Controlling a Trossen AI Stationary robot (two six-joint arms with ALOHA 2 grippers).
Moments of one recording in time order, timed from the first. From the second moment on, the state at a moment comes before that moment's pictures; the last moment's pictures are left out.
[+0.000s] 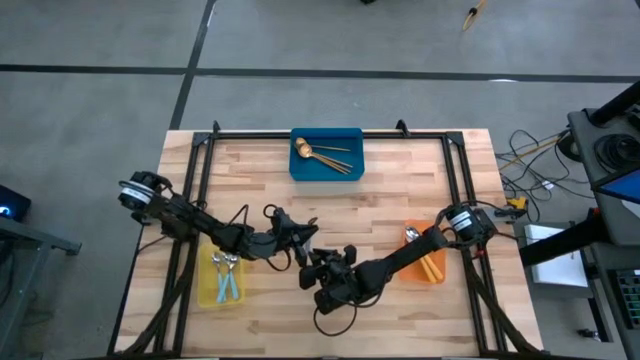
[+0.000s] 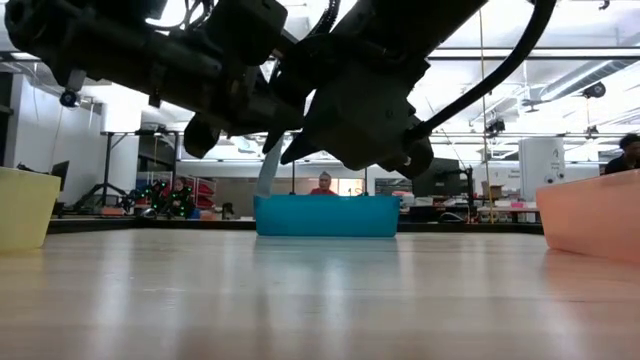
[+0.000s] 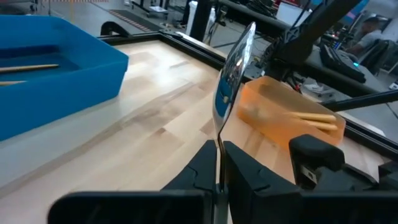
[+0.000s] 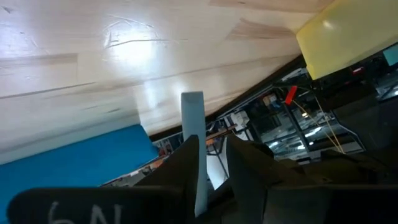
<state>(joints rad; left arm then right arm) -0.34 1.66 0.60 0.77 -0.73 -0.55 0.44 2.17 1.55 -0.33 0.94 -1.74</state>
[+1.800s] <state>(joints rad) -0.39 1.58 0.60 0.74 -0.71 -0.51 0.59 2.06 1.54 -0.36 0.97 -1.22</state>
